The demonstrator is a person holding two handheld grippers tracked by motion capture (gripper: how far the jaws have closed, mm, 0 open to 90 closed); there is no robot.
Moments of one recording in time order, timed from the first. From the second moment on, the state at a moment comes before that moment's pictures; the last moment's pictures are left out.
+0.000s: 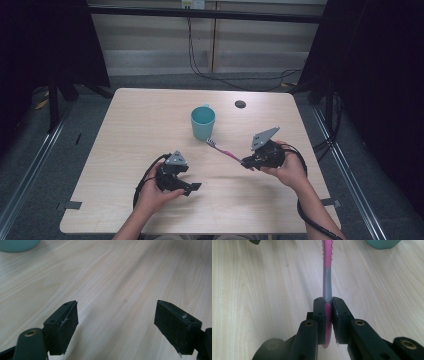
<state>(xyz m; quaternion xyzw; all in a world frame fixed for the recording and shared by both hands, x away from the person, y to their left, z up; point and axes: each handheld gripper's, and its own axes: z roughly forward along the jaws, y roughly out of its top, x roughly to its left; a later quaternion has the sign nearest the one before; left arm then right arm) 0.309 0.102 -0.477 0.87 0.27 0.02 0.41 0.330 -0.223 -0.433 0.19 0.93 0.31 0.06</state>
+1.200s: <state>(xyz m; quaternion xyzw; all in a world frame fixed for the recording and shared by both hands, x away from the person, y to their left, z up) 0.333 0.083 -0.423 0.80 0.29 -0.01 0.52 0.323 -0.204 -0.429 0.23 0.88 0.40 0.05</state>
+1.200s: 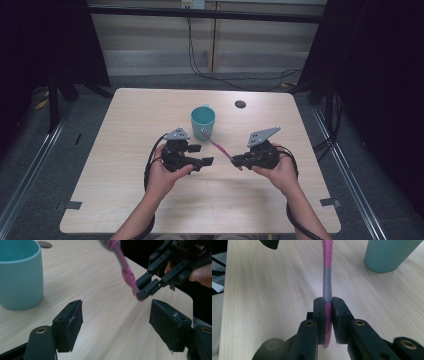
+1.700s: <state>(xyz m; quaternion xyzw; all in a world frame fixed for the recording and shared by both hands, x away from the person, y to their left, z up) 0.341 0.082 -0.416 0.78 0.31 -0.01 0.54 0.322 -0.195 -0.434 0.23 0.88 0.42 0.03</state>
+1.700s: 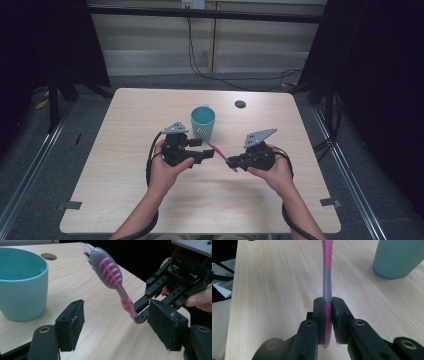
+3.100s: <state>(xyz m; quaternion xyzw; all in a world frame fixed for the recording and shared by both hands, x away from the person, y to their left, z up) 0.343 0.078 -0.413 0.75 0.31 -0.05 0.58 0.321 -0.185 -0.437 0.23 0.87 0.44 0.03</state>
